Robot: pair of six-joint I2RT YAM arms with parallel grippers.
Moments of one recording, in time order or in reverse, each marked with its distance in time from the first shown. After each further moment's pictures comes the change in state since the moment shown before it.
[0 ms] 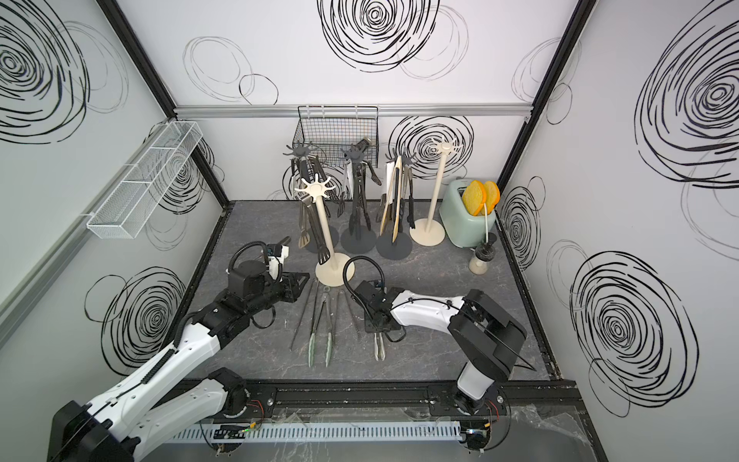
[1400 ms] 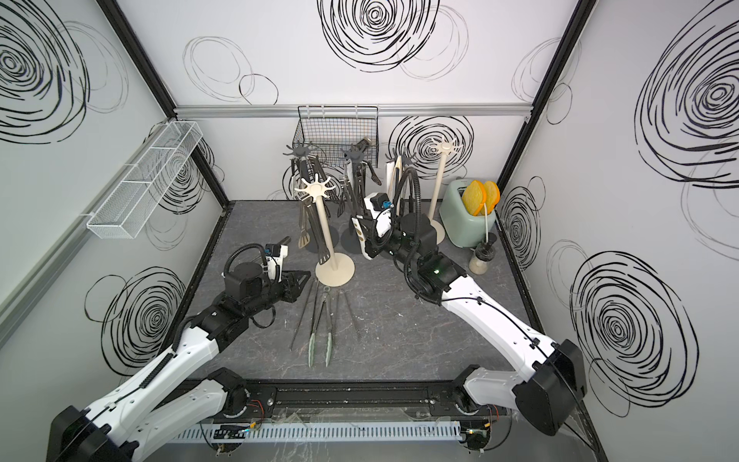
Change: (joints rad) left arm 0.010 -0.030 -0.030 0.079 0.042 0.005; right arm -0.245 -0.343 0.274 0.626 -0.314 -0.787
